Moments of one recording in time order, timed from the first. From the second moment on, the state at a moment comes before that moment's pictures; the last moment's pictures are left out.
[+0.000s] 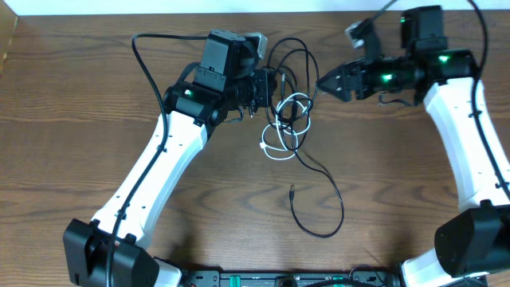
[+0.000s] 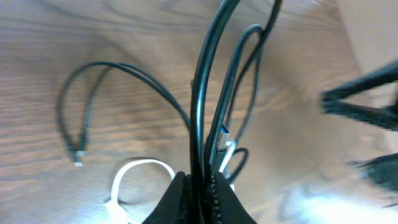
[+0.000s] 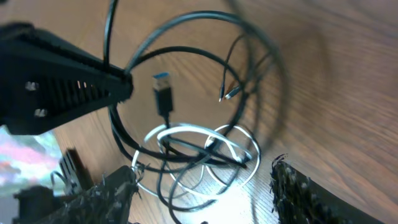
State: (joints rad) left arm -0.40 1.60 1.43 -0.60 0.37 -0.38; right arm 0.13 1.72 1.61 -0.92 -0.78 -0.13
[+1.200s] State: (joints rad) left arm -0.26 1.60 1.43 -0.55 0.80 -0.48; right arm 0.35 1.80 1.57 -1.03 -0.56 -0.38
